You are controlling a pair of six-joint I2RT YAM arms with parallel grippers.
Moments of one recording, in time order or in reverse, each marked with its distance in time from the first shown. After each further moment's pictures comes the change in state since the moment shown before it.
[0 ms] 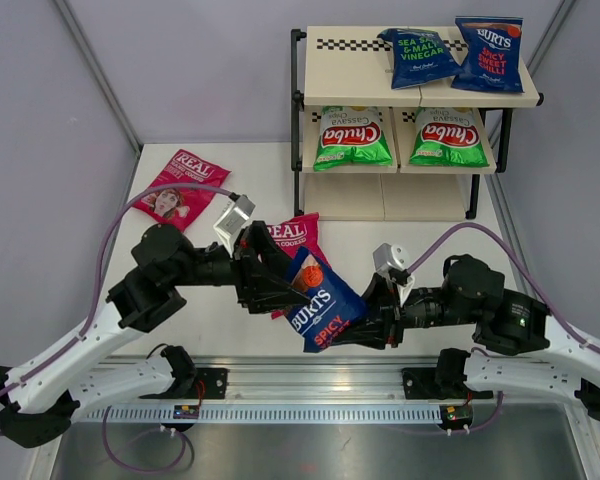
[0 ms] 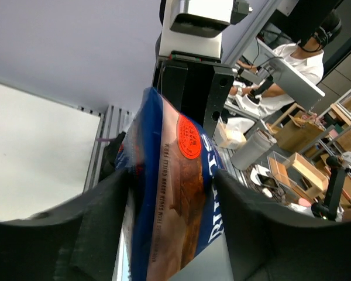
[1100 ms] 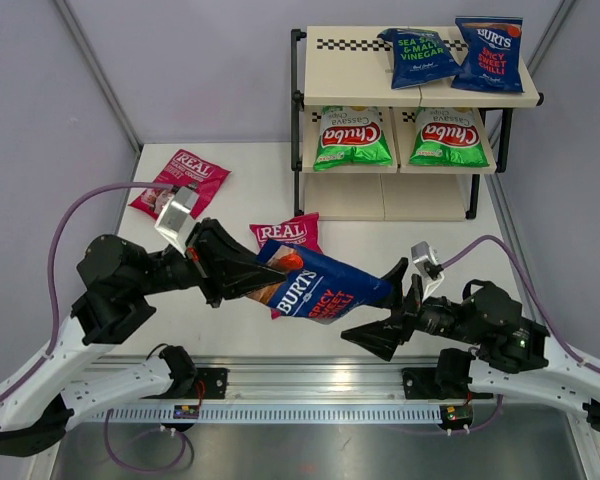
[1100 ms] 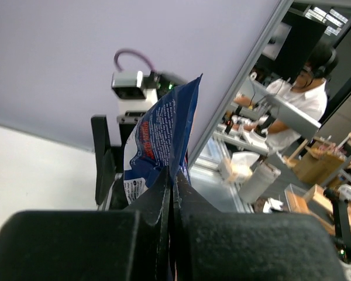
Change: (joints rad) left arm -0.001 -0.085 0.104 -0.050 -0.113 0.011; right arm 0.000 -0.237 -0.271 0.169 0.275 0.203
